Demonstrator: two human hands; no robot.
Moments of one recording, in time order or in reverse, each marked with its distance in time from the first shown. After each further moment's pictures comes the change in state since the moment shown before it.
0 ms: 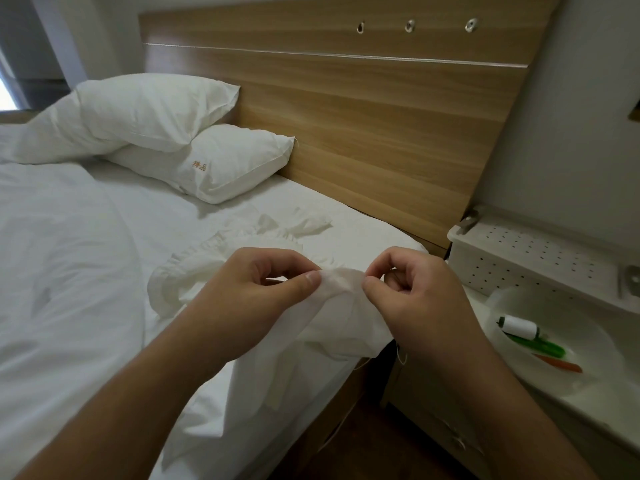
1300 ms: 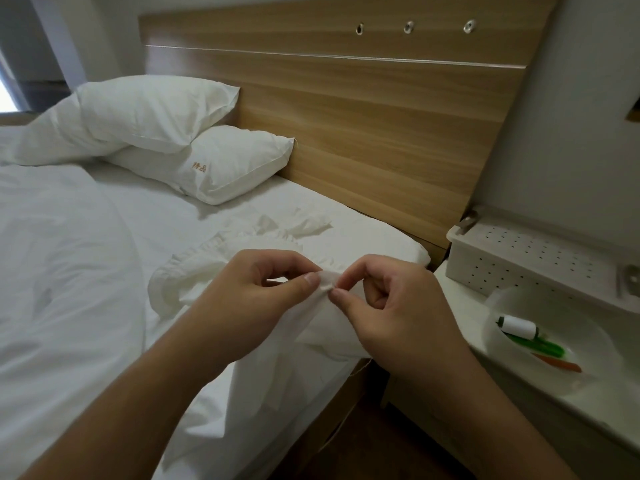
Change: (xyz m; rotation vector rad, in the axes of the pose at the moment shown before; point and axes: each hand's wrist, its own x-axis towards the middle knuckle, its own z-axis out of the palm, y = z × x) left_hand -0.001 0.000 0.001 0.012 -0.012 0.022; right_hand -0.010 -0.011 0.012 -0.044 -0.038 -0.157
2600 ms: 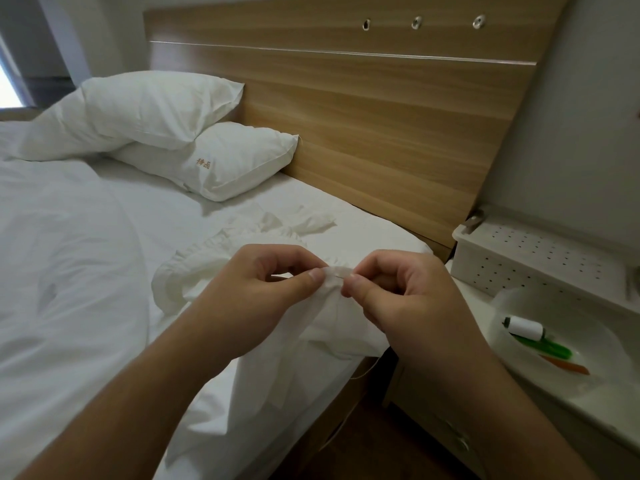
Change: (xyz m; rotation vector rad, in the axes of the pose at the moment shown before) left_hand 0.002 -0.002 -0.002 -0.040 0.003 0.008; right_hand 0.003 -0.013 -0.009 0.224 -0.066 0.153
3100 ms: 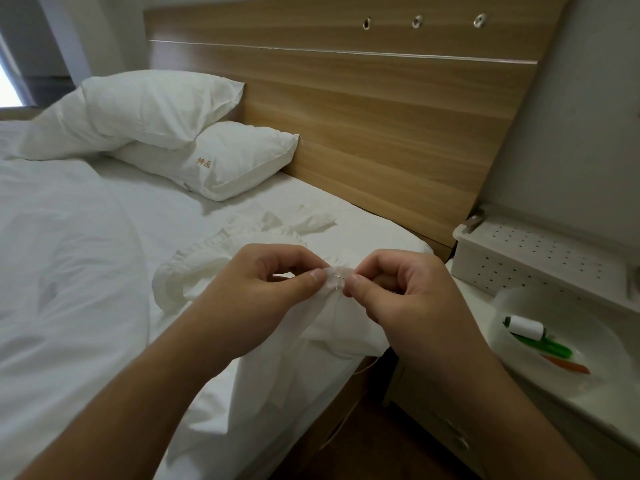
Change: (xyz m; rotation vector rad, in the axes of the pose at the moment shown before) left_hand 0.000 0.000 0.000 0.011 -0.010 0.008; right_hand 0.001 0.005 0.001 0.002 0.011 -0.008
